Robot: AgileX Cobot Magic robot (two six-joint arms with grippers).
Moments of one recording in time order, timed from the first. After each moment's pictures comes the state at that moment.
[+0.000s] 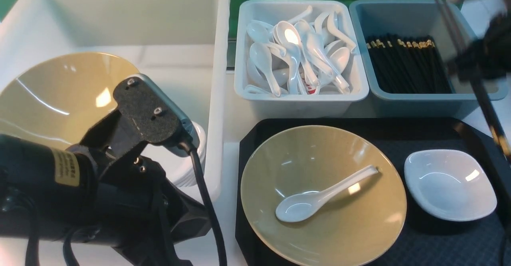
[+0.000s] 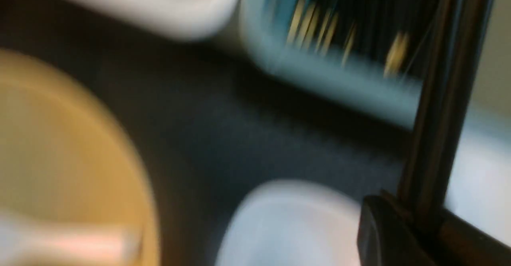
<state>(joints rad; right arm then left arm) 0.16 1.51 -1.41 -0.08 0.92 -0.02 -0.65 1.00 -0.86 -0.35 0.89 0.36</state>
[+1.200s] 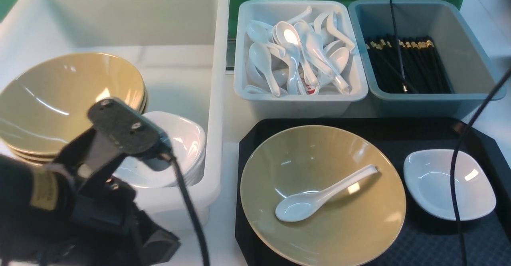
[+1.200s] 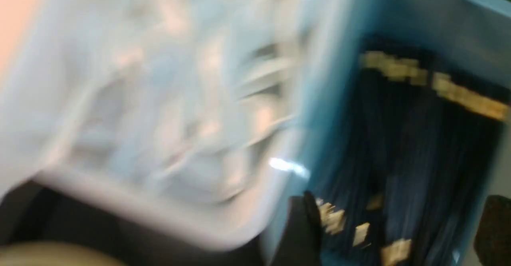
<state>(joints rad) 0.22 1.88 -2.10 0.06 1.25 -0.19 -0.65 0.95 -0.86 -0.20 1.07 0.11</state>
